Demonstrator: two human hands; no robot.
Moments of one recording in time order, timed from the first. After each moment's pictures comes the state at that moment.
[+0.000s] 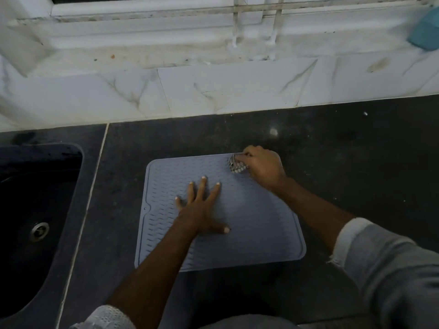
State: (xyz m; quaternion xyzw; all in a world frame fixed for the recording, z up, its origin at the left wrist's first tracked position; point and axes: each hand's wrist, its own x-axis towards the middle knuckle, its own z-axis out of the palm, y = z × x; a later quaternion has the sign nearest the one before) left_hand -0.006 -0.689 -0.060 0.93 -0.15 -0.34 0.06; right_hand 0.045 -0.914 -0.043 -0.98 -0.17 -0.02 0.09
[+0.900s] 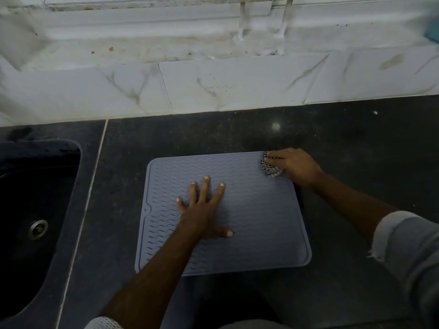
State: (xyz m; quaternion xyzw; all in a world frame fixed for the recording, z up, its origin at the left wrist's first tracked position) left_hand -0.006 -0.687 -0.065 0.93 -0.17 -0.32 0.07; right_hand 0.052 -0.996 -0.056 -0.98 -0.21 0.06 0.03
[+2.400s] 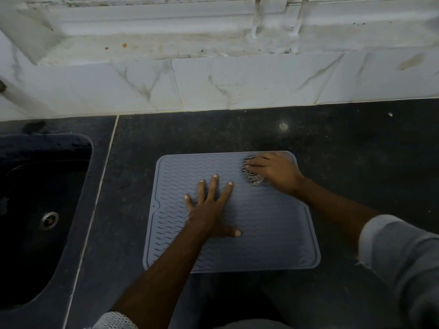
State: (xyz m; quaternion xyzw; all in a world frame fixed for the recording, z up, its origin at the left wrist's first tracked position) left_hand -0.005 -0.687 -0.072 0.93 -0.16 -0.33 0.07; right_hand 0.053 -0.926 -0.056 -0.95 -0.30 0.02 0.02
